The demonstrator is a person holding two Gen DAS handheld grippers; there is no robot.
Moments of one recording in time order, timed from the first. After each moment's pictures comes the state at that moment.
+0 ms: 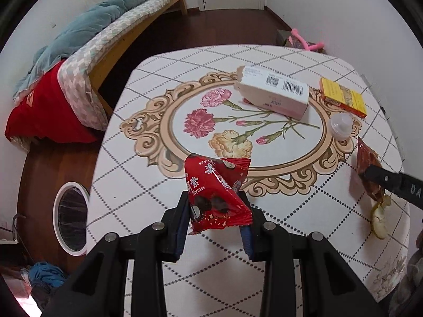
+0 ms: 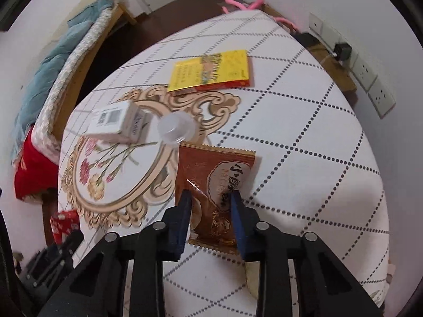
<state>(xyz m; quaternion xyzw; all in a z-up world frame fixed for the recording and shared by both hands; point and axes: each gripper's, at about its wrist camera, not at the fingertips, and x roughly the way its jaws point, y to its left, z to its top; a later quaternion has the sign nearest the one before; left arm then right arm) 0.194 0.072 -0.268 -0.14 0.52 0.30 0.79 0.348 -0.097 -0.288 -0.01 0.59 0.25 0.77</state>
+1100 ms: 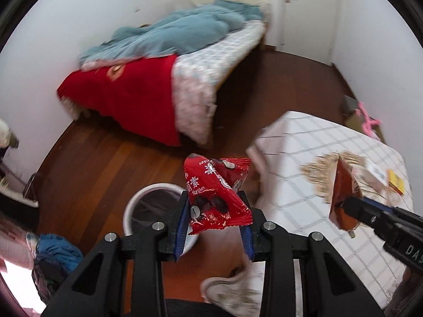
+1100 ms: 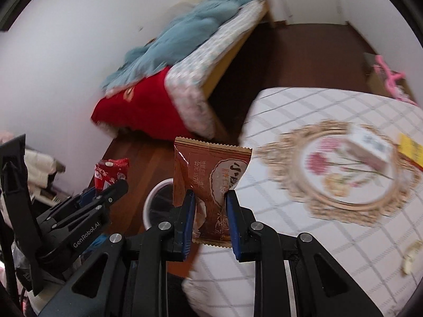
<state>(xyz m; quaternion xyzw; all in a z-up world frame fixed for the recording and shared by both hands) -0.046 0.251 -0.158 -0.20 0.41 0.46 0.77 0.112 0.144 -0.160 -0.08 0.50 0.54 0.67</state>
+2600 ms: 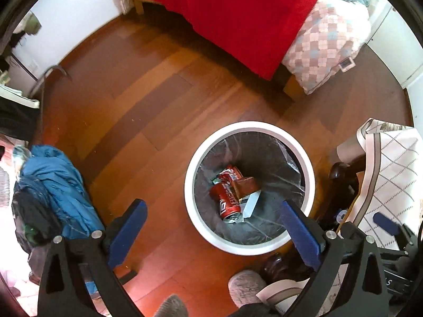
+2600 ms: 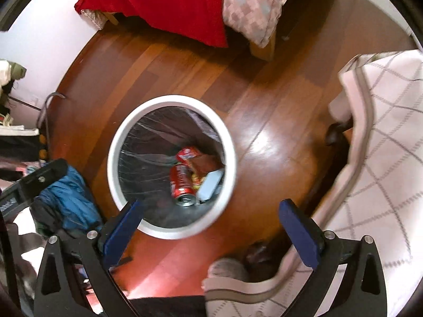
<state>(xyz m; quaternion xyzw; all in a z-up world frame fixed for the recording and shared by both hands) -0.219 0.404 -0.325 -0.40 0.45 0.51 0.61 -0.030 0.385 -0.387 -0.33 0.54 0.51 0.59</state>
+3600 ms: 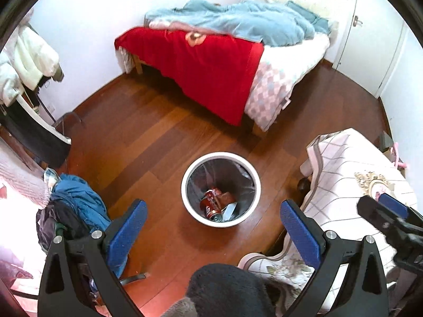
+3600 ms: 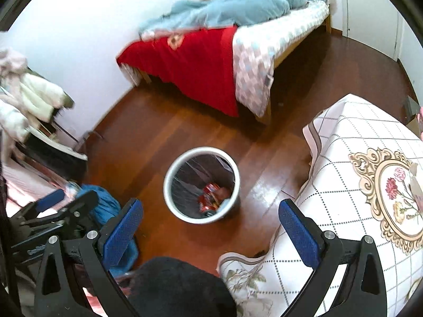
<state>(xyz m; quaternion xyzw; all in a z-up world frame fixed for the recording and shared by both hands) -0.203 0.245 -0.143 -0.29 0.37 0.54 0.69 -0.019 0.211 -0.155 -0.18 0.45 0.60 0.63</state>
